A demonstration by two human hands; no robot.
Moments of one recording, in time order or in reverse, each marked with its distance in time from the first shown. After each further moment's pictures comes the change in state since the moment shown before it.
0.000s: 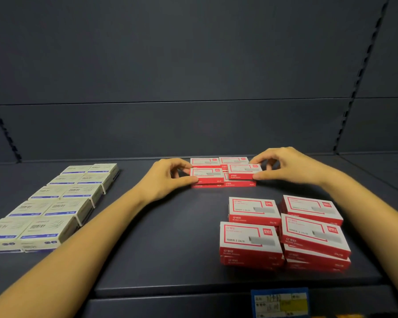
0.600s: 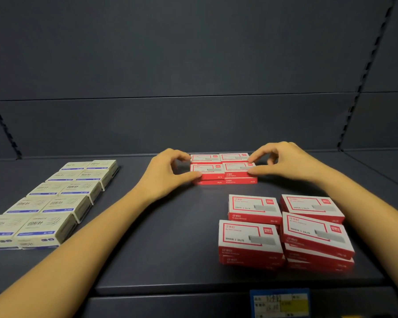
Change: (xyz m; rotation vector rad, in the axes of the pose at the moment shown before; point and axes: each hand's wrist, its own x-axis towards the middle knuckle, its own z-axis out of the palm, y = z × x) left_hand -0.005 0.008 0.005 0.075 0.183 -0.010; right_hand 0.009 0.006 0.010 0.115 0.106 0.035
